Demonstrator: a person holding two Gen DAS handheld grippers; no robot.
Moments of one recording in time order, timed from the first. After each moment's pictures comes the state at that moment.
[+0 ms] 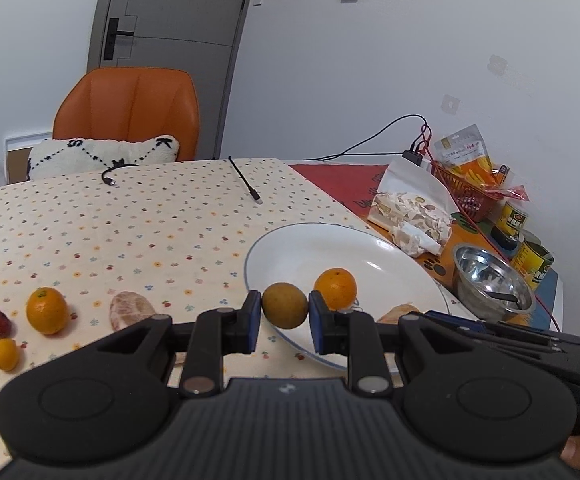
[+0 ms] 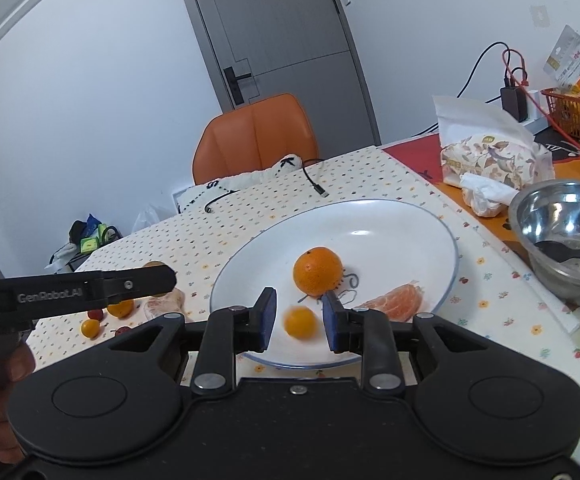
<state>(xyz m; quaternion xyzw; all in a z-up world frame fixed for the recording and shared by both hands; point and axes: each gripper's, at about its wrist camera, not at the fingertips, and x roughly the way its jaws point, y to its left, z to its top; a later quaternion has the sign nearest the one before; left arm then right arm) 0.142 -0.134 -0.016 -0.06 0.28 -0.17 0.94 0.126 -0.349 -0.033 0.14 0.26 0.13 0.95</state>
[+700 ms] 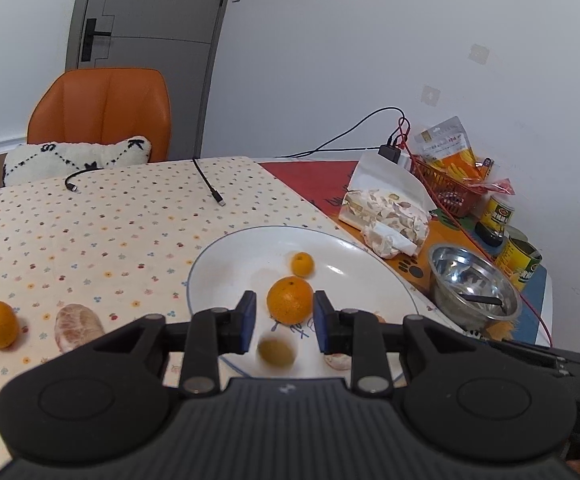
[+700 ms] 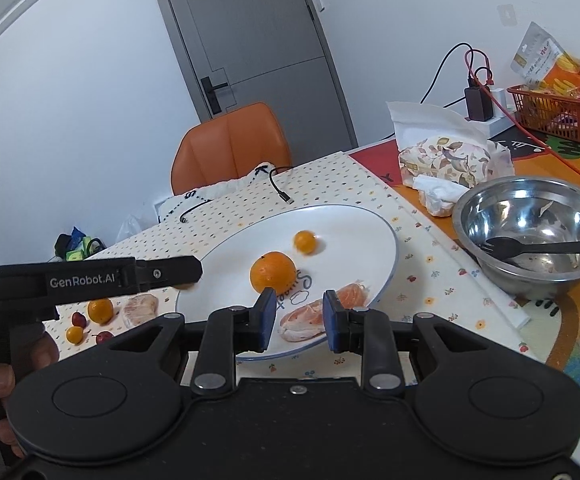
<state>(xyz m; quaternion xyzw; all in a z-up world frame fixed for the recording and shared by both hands) 0.152 -0.170 -0.014 -0.05 0.28 -0.19 0.94 0.115 -0.379 -0.032 0.15 0.26 0.11 0.95</state>
